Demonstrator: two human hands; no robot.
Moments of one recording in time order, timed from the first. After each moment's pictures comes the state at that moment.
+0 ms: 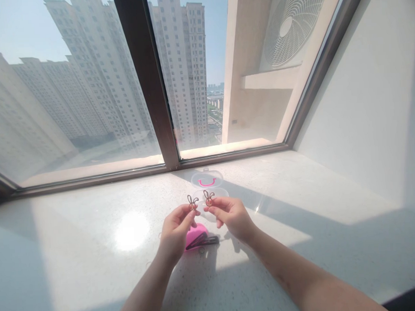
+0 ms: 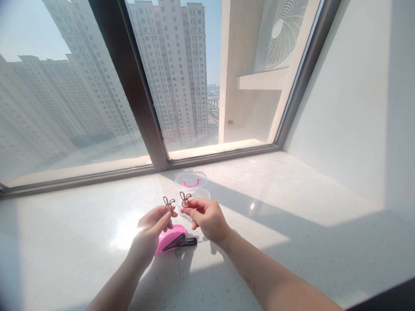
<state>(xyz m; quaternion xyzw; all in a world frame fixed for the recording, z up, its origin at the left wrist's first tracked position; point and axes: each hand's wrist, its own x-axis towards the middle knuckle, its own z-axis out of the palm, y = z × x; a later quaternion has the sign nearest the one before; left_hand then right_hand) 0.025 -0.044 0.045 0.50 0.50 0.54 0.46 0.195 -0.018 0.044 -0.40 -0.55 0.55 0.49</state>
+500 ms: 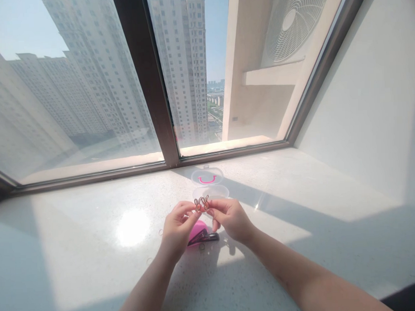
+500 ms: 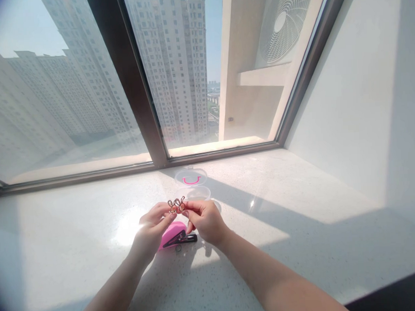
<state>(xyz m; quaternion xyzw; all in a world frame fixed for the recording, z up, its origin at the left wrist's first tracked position) 0.028 -0.044 0.046 0.58 0.49 0.53 0.38 0.191 -0.026 0.044 -0.38 -0.61 0.54 0.44</state>
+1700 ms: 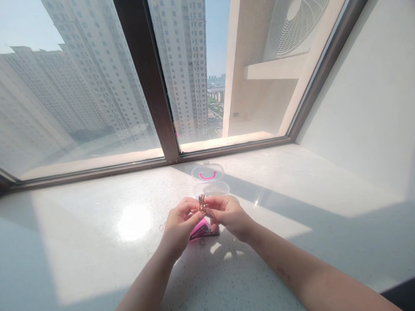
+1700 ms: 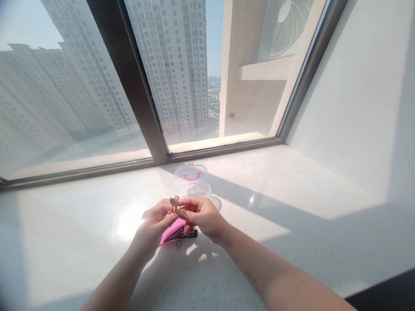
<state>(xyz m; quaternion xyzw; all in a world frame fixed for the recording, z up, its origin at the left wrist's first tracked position) 0.027 -0.047 0.045 0.55 0.41 0.52 0.51 0.192 -0.021 0.033 -0.28 -0.52 0.70 0.40</state>
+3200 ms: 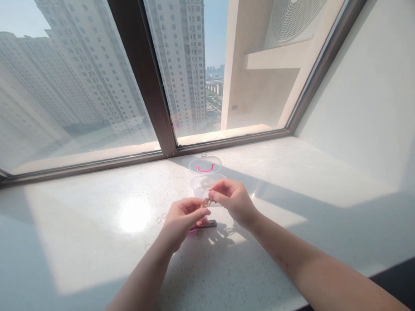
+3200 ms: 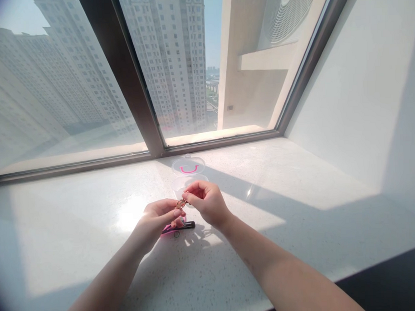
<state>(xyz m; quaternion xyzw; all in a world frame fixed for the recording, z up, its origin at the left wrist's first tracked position) 0.032 -0.052 0.047 0.47 0.47 0.40 0.64 0.201 -0.020 0.046 -0.36 -0.53 0.55 0.53</state>
